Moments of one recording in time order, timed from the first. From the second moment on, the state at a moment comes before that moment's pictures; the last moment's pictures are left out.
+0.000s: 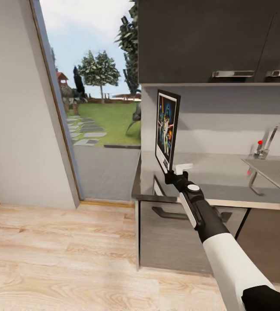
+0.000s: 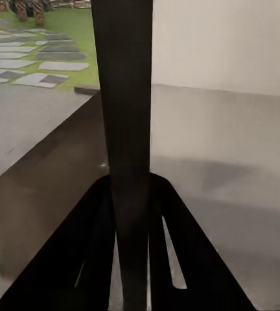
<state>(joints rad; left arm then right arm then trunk) 0.05 -0.01 0.14 -0.58 -0.14 -0.20 0.00 -0.84 0.07 0.13 -1.01 -0.01 0.32 -0.01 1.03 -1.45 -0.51</state>
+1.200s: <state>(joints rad) 0.05 -0.01 0.14 -0.58 -0.14 -0.20 0.00 -0.84 0.08 0.13 -1.01 -0.01 0.38 -0.01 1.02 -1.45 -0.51</state>
